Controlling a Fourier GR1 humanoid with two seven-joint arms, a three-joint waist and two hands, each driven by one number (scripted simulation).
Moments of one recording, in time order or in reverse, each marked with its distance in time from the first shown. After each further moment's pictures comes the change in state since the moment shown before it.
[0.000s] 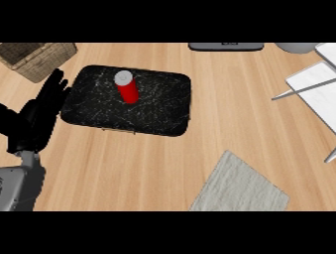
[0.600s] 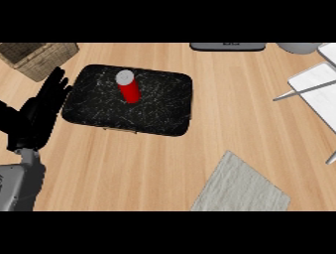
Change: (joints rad) left arm -0.016 -0.005 0.015 0.011 -0.002 -0.022 0.008; right arm -0.065 -0.069 0.018 0.313 0.076 -0.275 -0.142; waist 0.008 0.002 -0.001
